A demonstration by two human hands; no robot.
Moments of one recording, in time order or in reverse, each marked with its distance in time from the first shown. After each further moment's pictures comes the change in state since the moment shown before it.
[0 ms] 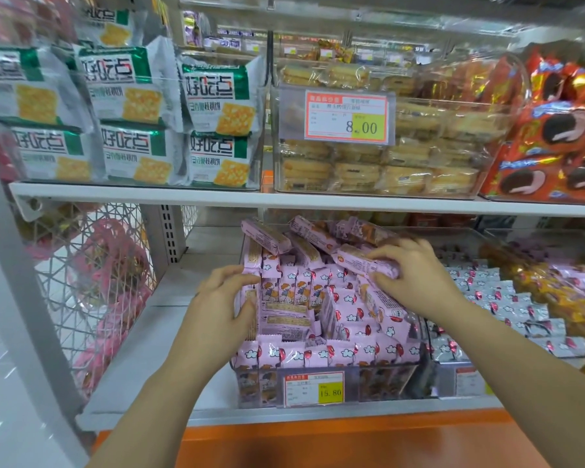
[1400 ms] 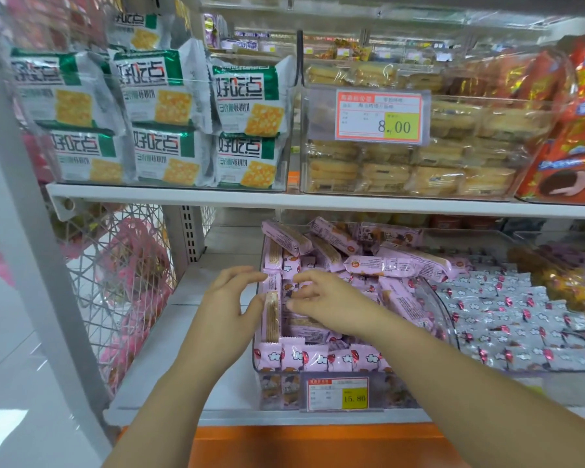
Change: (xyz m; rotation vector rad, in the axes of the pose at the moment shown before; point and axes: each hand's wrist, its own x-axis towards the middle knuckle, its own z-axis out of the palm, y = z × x) left_hand 0.000 -0.008 -0.012 -0.093 0.040 -0.021; right_hand 0.005 -0.113 0.050 0.630 -0.565 0.087
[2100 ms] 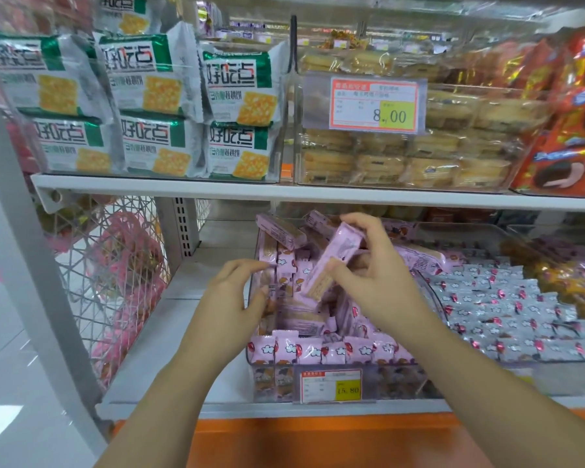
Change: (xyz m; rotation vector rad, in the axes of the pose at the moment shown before) left_hand 0.001 0.007 0.007 -0.006 -0.005 0.068; right_hand -0.049 -0.002 -0.026 0.125 0.513 -0.315
